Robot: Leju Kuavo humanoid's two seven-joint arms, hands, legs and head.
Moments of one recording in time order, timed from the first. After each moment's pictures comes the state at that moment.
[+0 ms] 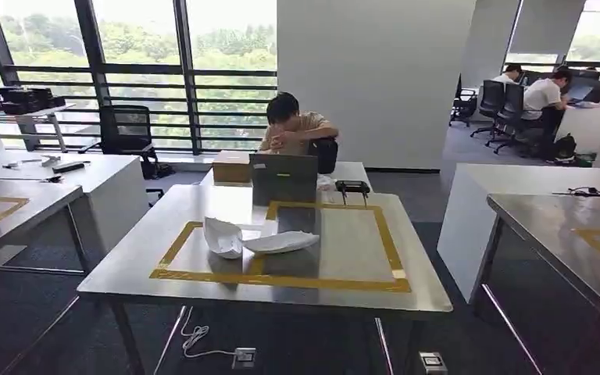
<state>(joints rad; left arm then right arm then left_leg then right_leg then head) -0.09 -0.13 0.94 -0.17 -1.35 -0.04 0.09 -0.06 0.00 -0.20 -0.29 0.15 -0.22 -0.05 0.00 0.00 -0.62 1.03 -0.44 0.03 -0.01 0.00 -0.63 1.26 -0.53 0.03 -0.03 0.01</state>
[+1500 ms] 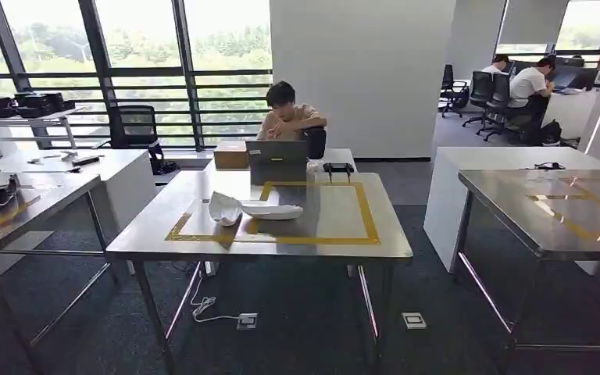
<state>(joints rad) -0.16 -0.13 0.89 -0.18 -1.37 -0.01 0.16 -0.08 0.11 -0.18 -0.18 0.22 -0.15 0.16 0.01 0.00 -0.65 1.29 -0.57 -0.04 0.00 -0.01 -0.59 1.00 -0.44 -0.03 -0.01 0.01</state>
